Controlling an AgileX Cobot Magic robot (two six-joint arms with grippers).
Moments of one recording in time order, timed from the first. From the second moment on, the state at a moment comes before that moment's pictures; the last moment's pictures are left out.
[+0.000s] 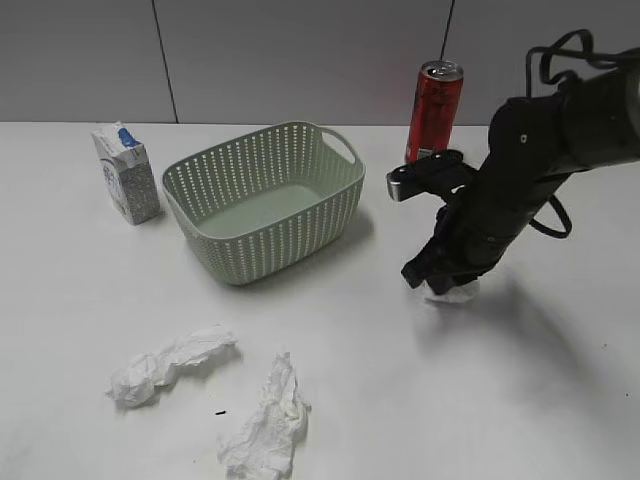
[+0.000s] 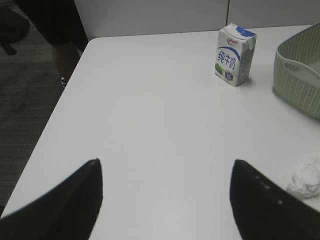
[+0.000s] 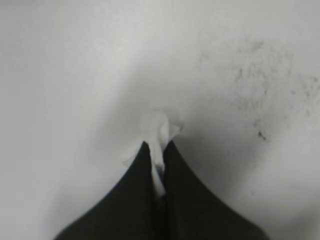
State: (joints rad) left arm 0.00 -0.01 -0.51 -0.07 1.04 0.10; right arm 0.44 1.99 -1.12 0.08 0.51 -0.19
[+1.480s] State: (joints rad) left arm 0.00 -0.01 -0.51 -0.07 1.04 0.10; right arm 0.69 2.14 -1.42 0.24 -0.04 -0.39
